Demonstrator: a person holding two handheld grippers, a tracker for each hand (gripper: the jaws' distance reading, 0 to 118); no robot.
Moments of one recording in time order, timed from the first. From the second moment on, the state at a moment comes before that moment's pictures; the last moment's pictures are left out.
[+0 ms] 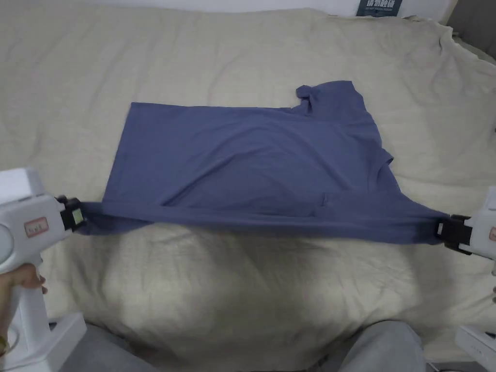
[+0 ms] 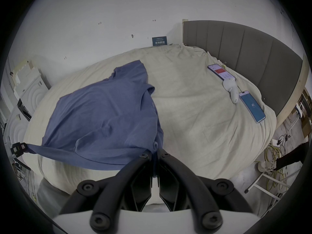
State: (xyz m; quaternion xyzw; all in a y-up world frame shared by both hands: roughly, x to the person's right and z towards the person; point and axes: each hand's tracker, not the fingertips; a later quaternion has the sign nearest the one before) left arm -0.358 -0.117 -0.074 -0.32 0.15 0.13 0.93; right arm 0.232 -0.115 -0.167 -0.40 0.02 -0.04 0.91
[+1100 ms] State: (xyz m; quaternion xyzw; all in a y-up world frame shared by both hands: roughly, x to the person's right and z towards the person) left arm -0.385 -0.189 -0.319 -0.45 0.20 0.06 0.87; right arm 0.166 -0.176 -0.414 -0.49 -0.07 -0.01 0.87
